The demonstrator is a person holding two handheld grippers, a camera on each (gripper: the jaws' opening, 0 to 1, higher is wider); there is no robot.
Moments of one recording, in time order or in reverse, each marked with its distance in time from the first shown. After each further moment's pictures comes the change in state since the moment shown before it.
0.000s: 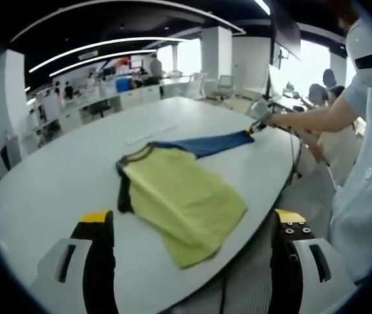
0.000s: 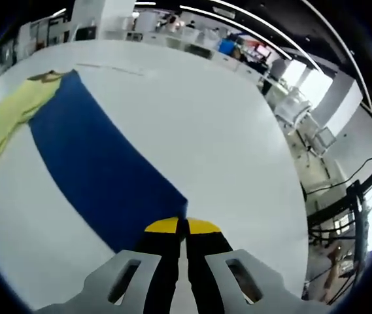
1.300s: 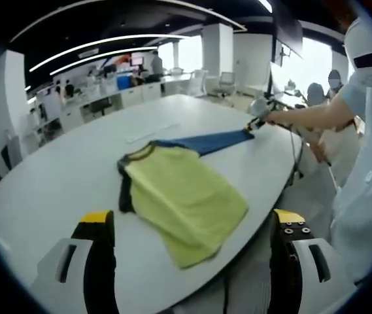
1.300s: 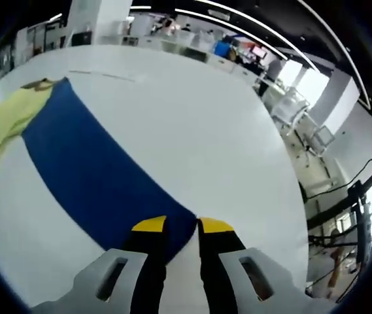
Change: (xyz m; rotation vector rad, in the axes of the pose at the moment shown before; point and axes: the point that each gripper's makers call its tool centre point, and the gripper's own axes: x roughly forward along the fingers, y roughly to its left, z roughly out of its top) left arm 0.002 0.000 0.004 0.000 0.017 0.007; right arm 0.013 -0.019 0.016 0.030 -0.047 -0.011
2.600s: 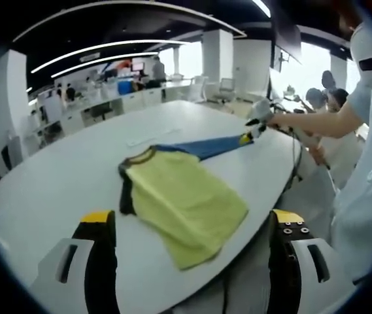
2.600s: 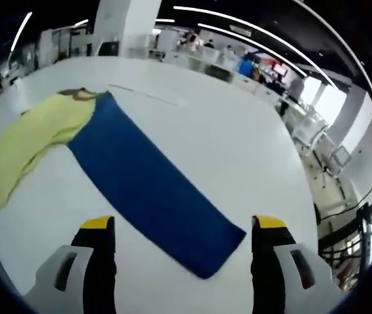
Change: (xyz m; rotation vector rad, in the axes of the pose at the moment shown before) left arm -0.007 0.002 -0.001 -0.007 -0.047 0.002; right arm -0.049 0.081 0.033 -0.082 -0.104 0.137
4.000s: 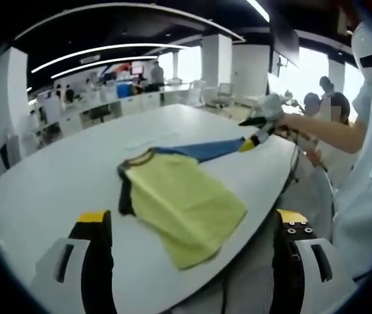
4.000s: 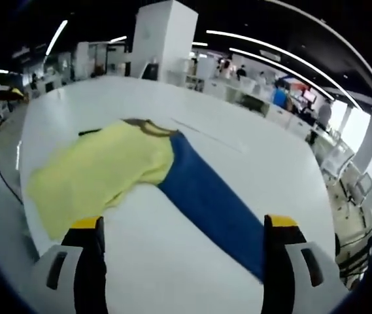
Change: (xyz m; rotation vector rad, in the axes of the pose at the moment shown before) left arm -0.005 0.002 -0.004 -0.009 -0.030 -0.021; right arm -0.078 0.145 0.073 -0.090 -0.184 0.214
